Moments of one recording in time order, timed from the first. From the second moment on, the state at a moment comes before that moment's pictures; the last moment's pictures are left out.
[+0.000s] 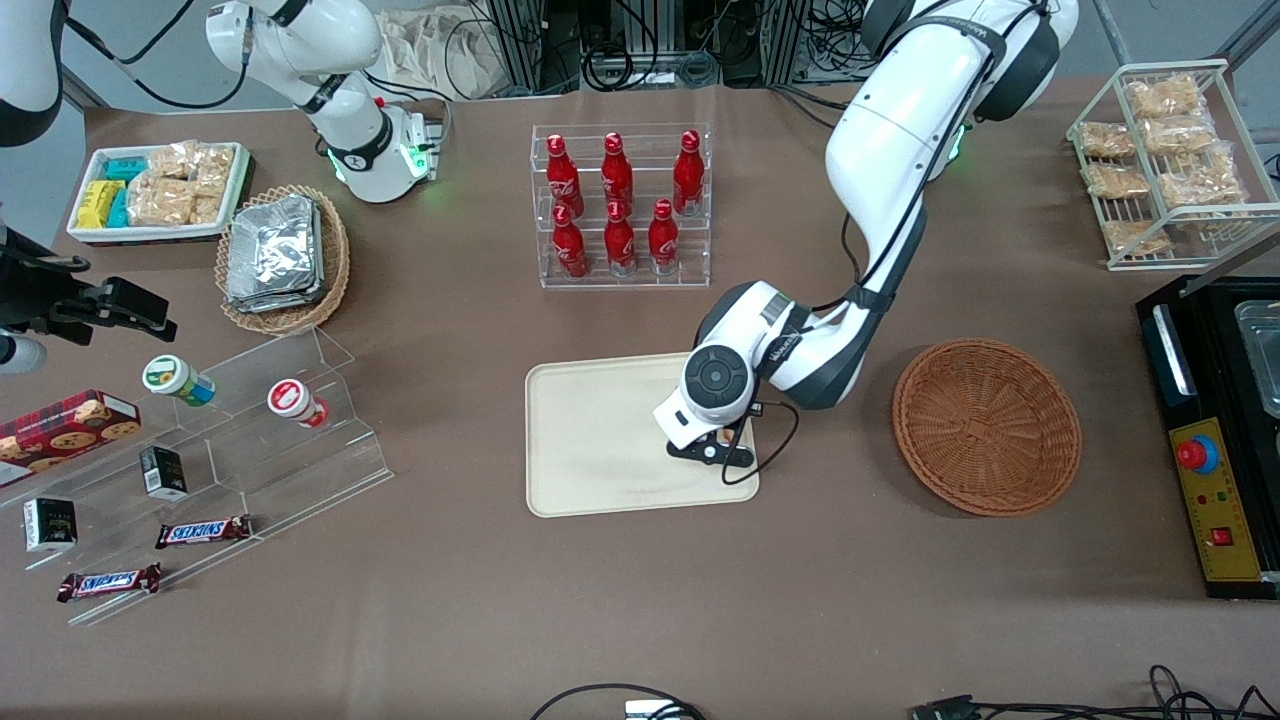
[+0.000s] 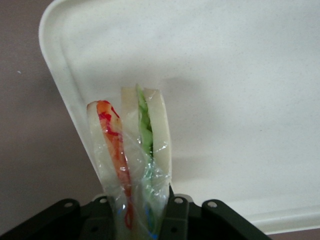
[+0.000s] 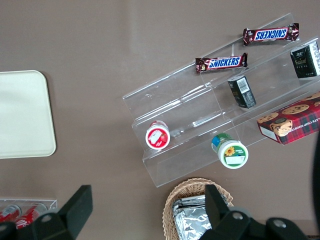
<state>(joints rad) -0.52 0.81 -0.16 -1.40 0.07 1.99 -0.50</state>
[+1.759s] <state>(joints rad) -0.32 0.33 -0.13 -1.33 0.15 1.54 -0.35</state>
